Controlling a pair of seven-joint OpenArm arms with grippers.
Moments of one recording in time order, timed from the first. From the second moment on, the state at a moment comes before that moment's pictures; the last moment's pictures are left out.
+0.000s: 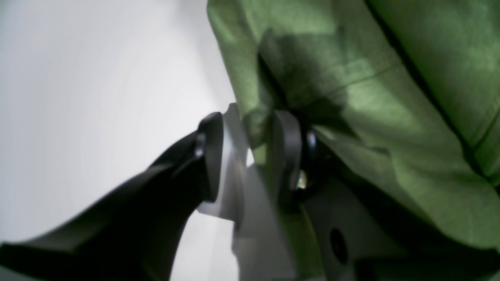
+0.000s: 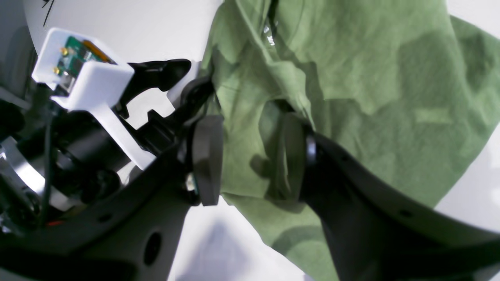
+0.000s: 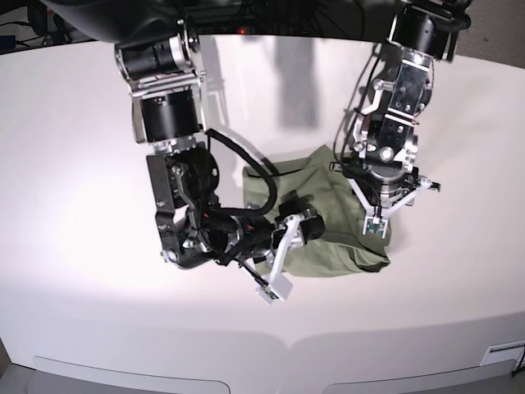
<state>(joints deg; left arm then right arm) -3.5 -4.6 15.8 78.6 9.8 5.6 47.5 23.4 -5.9 -6.3 70.8 32.9 34.4 -69.2</state>
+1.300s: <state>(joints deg) -12.9 -17.9 16.4 77.5 20.9 1.1 63.0 19.9 -8.8 -18.2 67.2 42.4 34.4 -66.2</state>
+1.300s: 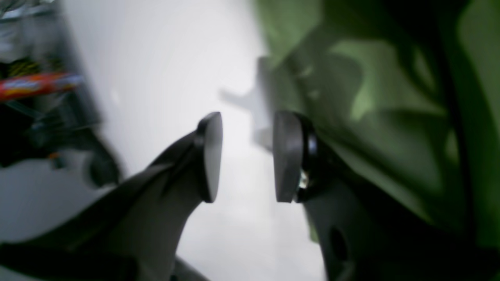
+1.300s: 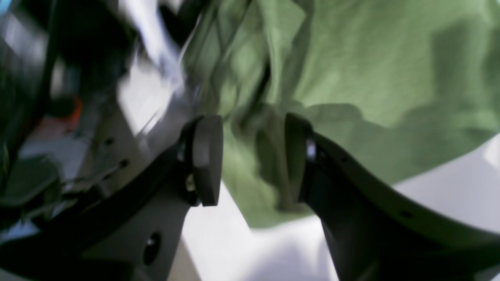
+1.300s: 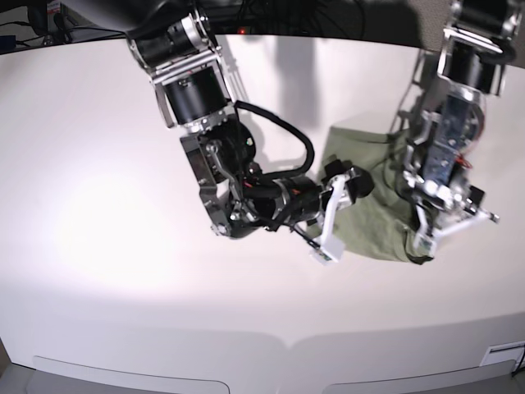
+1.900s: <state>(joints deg) -7.2 -25.0 16.5 77.3 0.8 3.2 54.2 22.9 -8.8 -20.9 67.2 46.6 34.4 -66.4</state>
